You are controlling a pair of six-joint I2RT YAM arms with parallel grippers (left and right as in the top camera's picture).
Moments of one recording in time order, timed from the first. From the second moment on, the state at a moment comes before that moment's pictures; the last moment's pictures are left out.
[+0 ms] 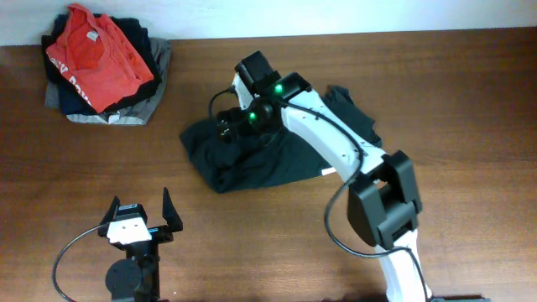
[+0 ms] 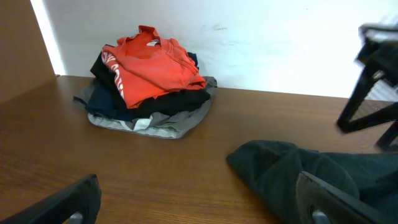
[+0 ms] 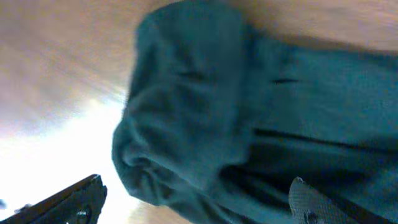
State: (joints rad) left arm 0.08 0.01 0.01 -0.08 -0.06 -0.05; right arm 0.58 2.24 1.99 -0.92 -0.41 0.35
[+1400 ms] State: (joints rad) left arm 0.08 0.01 0.01 -0.08 -0.06 -0.05; right arm 0.67 2.38 1.97 -0.68 -0.75 0.35
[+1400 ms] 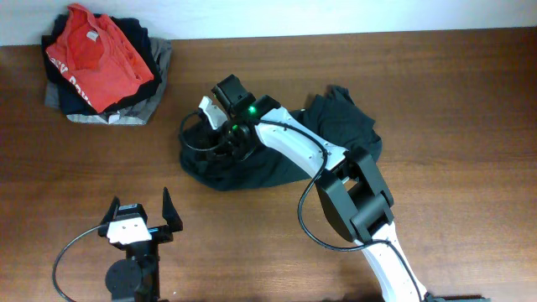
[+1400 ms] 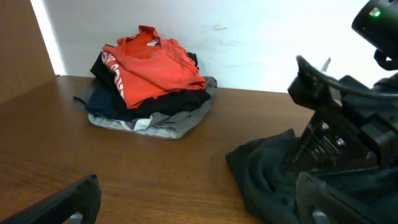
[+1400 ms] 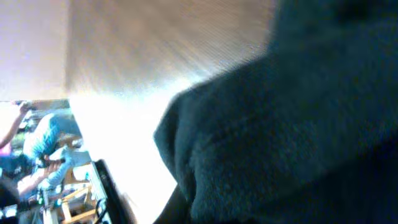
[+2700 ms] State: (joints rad) left arm 0.08 0.01 0.02 -0.08 -0.07 -0.06; right arm 0.47 2.38 2.41 -1.30 -0.29 0.21
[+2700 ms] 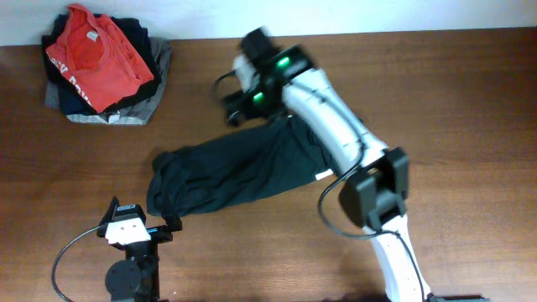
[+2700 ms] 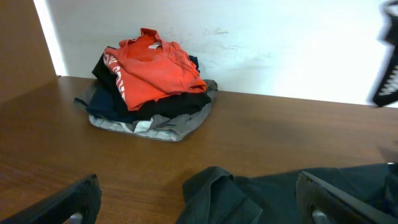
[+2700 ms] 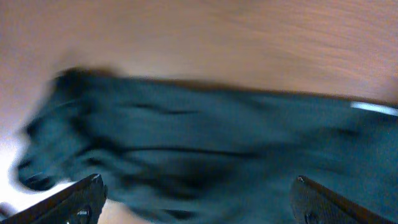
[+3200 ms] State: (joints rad) left arm 0.08 0.01 0.02 -0.08 -0.07 -0.06; right arm 0.13 2.38 2.25 -1.52 -0.11 0.16
